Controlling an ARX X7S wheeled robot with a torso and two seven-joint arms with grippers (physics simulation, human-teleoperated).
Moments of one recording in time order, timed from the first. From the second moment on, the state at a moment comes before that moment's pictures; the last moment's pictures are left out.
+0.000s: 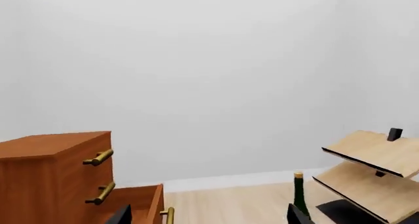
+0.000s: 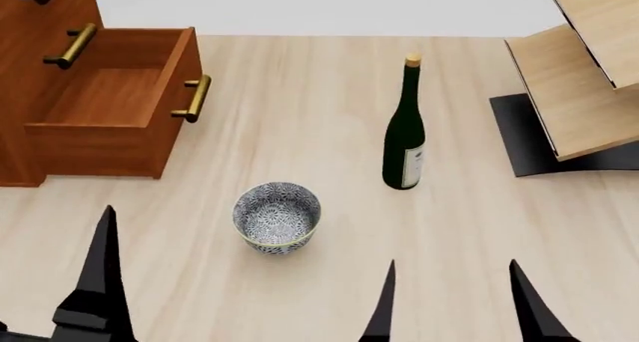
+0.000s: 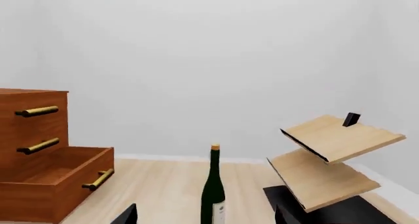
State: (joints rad) left arm -0.41 -0.69 0.54 0.99 -0.74 -0.53 -0.93; right arm -0.07 0.23 -0.09 -0.89 0.18 0.55 0.24
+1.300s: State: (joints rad) left arm -1.25 -1.06 1.72 1.05 -0.87 0.04 -1.57; right arm 0.01 0.67 -0.35 -1.01 0.45 0.48 0.77
